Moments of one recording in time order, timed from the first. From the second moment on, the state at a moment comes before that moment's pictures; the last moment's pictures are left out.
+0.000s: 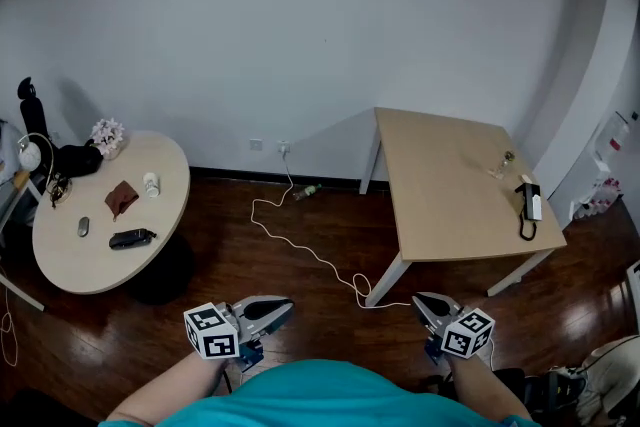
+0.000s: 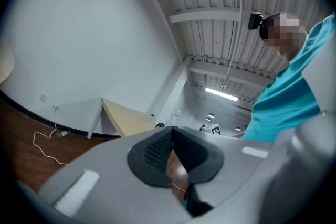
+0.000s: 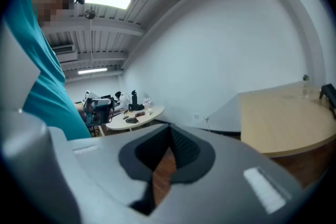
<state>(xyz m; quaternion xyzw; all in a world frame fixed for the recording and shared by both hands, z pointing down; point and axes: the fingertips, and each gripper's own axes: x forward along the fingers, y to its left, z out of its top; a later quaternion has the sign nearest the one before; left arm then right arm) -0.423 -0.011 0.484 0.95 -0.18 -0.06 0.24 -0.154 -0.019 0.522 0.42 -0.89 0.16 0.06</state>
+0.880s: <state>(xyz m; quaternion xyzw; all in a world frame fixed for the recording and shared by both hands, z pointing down) -0.450 0.016 0.487 0.94 -0.25 -0.08 0.24 -0.185 -0.001 0.522 0.36 -0.92 0.15 0.07</state>
